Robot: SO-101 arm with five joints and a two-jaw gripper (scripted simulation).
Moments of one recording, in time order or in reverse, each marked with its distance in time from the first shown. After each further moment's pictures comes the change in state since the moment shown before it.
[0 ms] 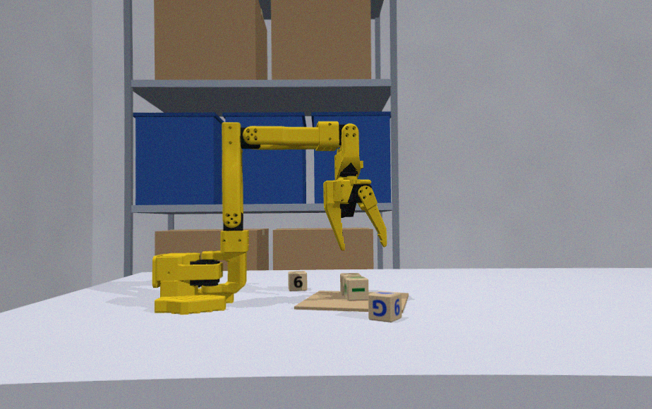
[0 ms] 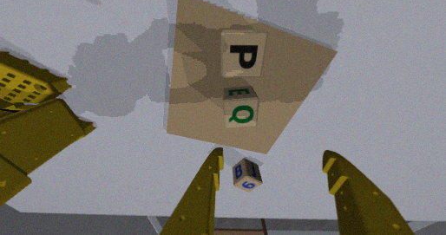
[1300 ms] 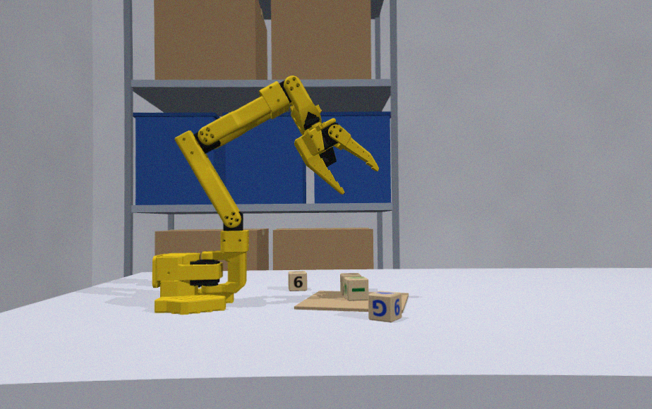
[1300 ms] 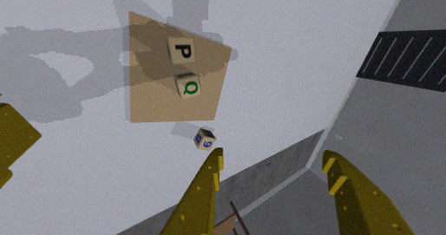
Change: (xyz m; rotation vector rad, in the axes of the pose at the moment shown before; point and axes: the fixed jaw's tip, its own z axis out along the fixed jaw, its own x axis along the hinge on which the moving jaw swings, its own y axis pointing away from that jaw) arm 0.000 0.000 -0.081 0.503 -0.006 -0.001
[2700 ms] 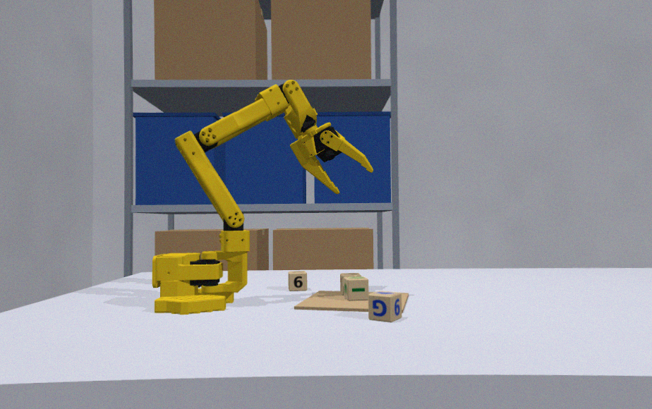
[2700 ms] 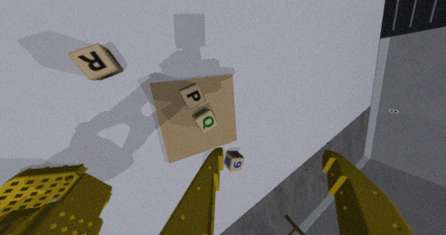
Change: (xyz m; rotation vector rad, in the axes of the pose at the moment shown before) arm -0.035 0.001 -0.003 0.002 -0.089 0.346
